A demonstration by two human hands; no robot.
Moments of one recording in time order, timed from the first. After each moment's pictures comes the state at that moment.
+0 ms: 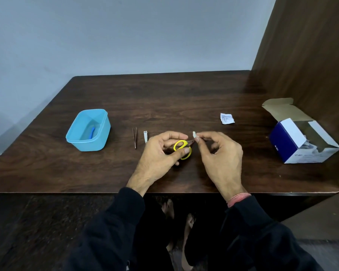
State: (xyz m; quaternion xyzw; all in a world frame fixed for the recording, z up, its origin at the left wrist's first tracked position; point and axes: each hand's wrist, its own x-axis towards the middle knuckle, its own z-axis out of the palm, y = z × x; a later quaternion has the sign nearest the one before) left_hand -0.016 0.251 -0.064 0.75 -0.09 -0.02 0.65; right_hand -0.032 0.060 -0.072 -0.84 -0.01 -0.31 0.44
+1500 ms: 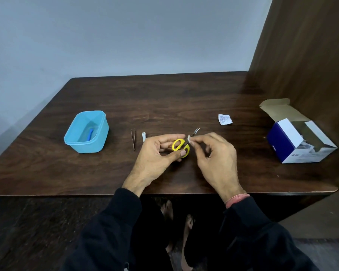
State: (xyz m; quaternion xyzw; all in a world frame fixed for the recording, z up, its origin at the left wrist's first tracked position) left_hand -0.014 0.254 -0.066 0.72 -0.11 -0.03 0.68; right_hand -0.031 0.058 -0.078 -0.86 -0.08 -0.32 0.38
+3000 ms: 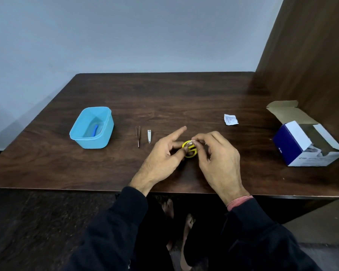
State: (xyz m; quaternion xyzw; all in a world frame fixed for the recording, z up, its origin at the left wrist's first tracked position) left_hand -0.011 0.255 -0.072 0.81 -0.13 -0.06 0.57; right_hand -0.041 0.067 -0.069 -0.88 -0.11 -0.33 0.33
